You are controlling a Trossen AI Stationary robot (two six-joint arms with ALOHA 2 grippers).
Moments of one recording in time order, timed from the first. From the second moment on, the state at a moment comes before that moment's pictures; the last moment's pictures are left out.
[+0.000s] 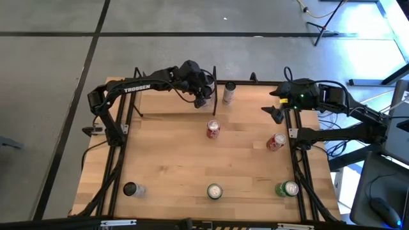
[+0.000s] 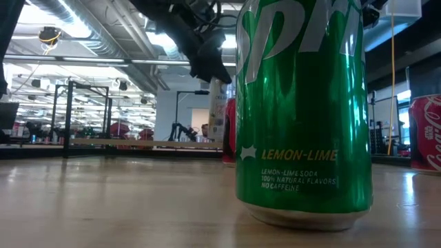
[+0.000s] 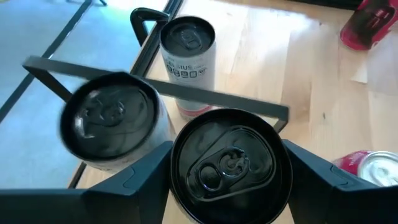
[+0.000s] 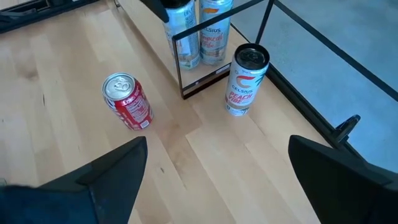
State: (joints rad) left arm 0.47 1.72 1.43 -0.44 0.10 0.13; right arm -0.27 0.88 1.21 -1.04 0.15 0.18
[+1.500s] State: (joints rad) left arm 0.44 1.72 1.72 -0.80 0.09 0.15; right arm -0.27 0.88 1.21 -1.05 0.11 0.18
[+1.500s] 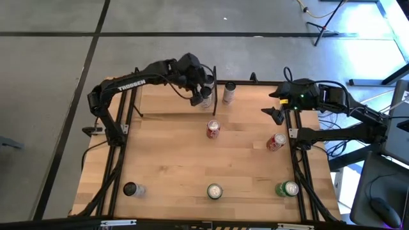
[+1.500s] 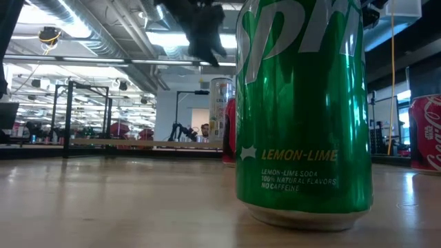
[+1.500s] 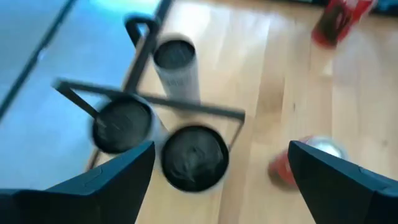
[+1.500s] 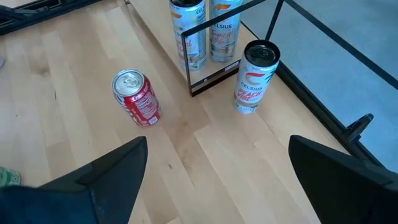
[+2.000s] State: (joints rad) left arm 0.32 1.67 1.69 -0.82 0.14 0.04; right arm -0.27 0.83 1.16 -1.02 0.06 0.16
